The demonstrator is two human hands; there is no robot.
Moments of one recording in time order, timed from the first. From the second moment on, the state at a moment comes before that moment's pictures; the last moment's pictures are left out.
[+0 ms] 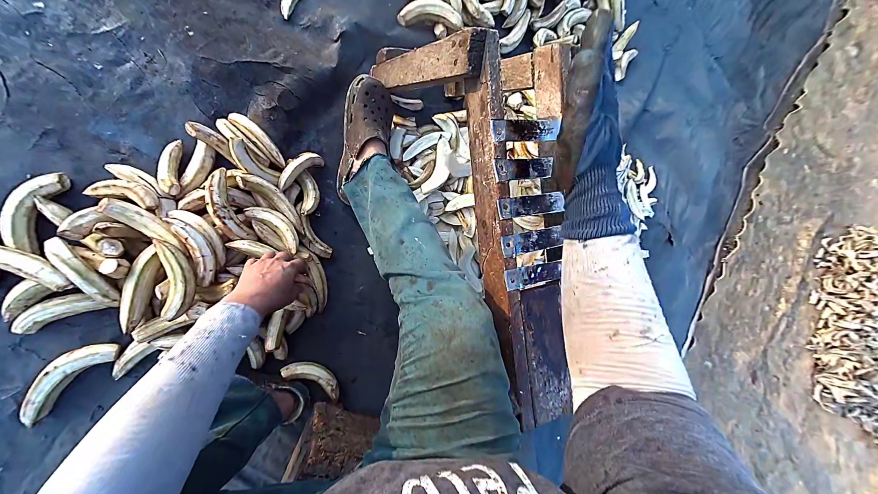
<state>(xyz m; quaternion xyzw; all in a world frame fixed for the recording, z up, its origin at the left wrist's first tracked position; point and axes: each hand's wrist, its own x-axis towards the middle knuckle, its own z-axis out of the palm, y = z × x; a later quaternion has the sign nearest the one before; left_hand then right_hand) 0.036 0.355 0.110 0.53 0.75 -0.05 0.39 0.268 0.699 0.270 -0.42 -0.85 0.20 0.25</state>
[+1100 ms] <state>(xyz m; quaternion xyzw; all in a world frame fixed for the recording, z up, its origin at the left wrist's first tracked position) 0.106 0.411 0.245 0.61 0.60 0.44 0.27 0.458 0.472 0.264 -0.45 -0.88 0.04 0.13</state>
